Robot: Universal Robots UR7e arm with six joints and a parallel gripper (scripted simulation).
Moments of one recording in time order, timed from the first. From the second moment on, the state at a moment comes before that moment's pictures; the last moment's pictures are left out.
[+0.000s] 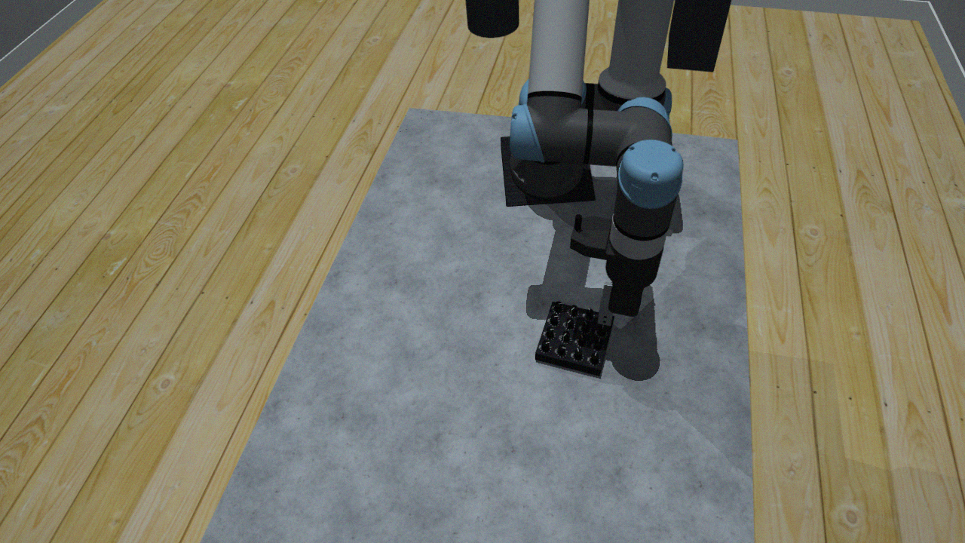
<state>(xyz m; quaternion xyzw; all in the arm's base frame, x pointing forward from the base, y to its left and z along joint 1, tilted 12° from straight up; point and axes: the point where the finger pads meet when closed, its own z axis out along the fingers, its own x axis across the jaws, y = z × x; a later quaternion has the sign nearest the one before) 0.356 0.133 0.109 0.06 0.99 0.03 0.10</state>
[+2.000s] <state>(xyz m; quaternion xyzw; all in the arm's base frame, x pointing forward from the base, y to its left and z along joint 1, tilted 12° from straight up) 0.344 0.128 0.143 0.17 0.98 0.04 0.09</state>
